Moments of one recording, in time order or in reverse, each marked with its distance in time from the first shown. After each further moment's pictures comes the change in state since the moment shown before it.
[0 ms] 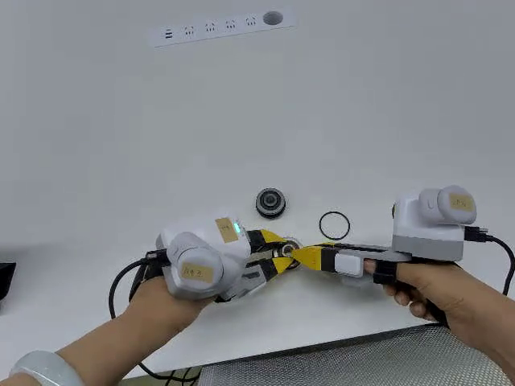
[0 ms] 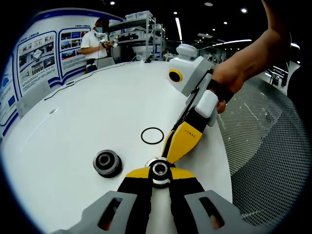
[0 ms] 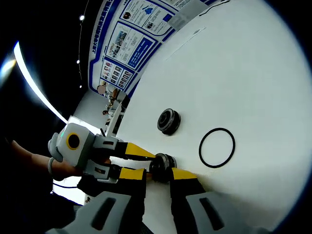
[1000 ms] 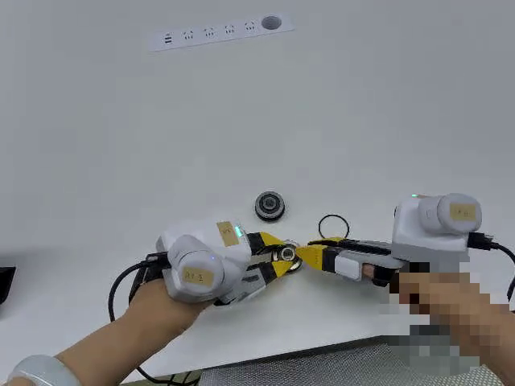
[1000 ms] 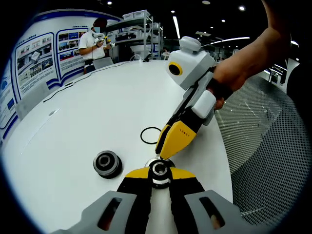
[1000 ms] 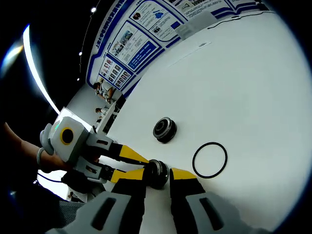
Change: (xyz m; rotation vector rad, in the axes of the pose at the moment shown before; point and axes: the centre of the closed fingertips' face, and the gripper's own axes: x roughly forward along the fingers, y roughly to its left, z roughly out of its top) left arm 0.000 0.000 0.000 0.018 0.011 -0.005; right arm 0.000 -0.008 0.011 -0.133 -0.046 -0.083
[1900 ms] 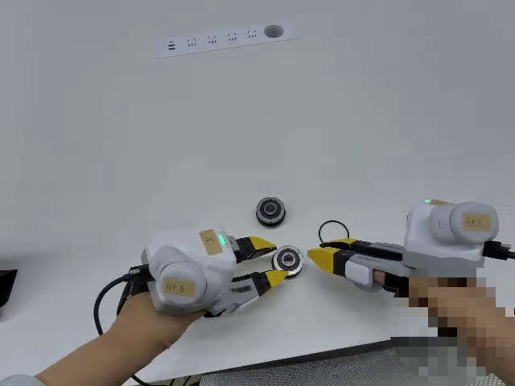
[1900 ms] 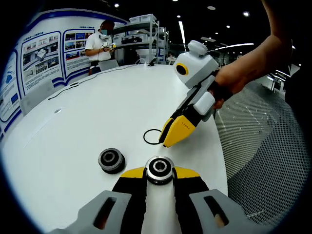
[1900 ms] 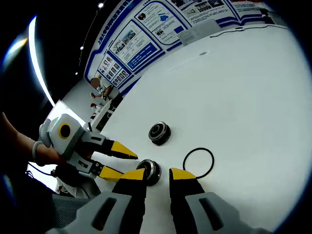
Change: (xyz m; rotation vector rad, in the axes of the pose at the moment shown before) left arm -0.011 0.000 0.003 -0.038 -0.039 0.023; right arm -0.017 -0.006 0.005 -0.093 -0.015 -0.068
